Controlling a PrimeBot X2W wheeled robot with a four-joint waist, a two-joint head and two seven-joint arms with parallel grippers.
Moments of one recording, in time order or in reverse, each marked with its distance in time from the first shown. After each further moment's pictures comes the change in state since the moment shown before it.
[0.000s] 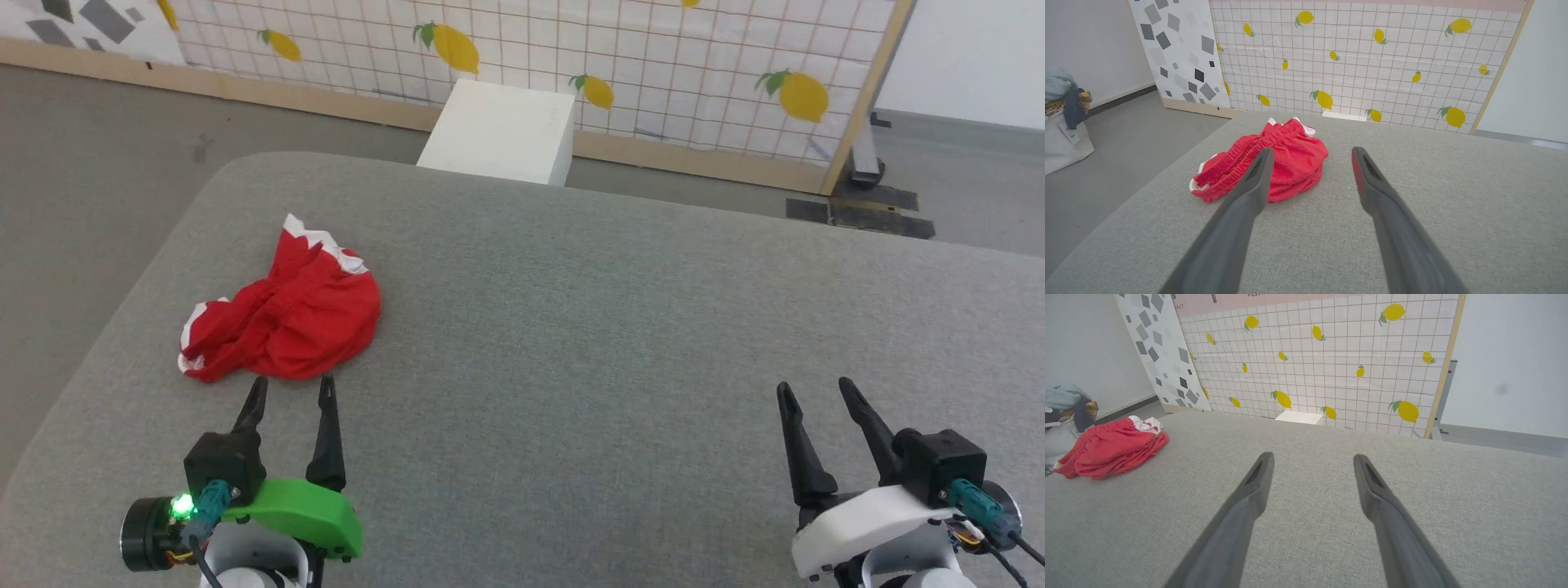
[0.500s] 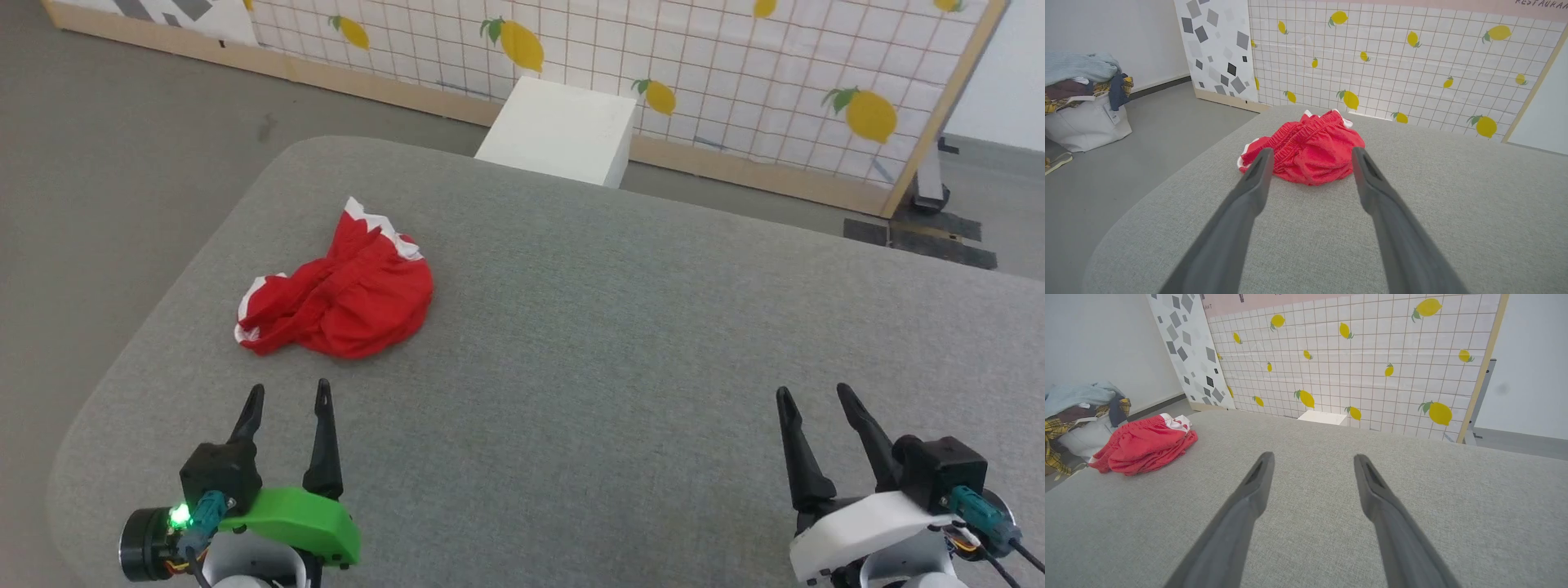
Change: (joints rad) left arm 0.009 0.000 0.005 0.021 -0.015 0.000 -0.031; right arm 0.000 0.000 0.004 0.031 0.029 0.000 -0.030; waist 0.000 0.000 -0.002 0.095
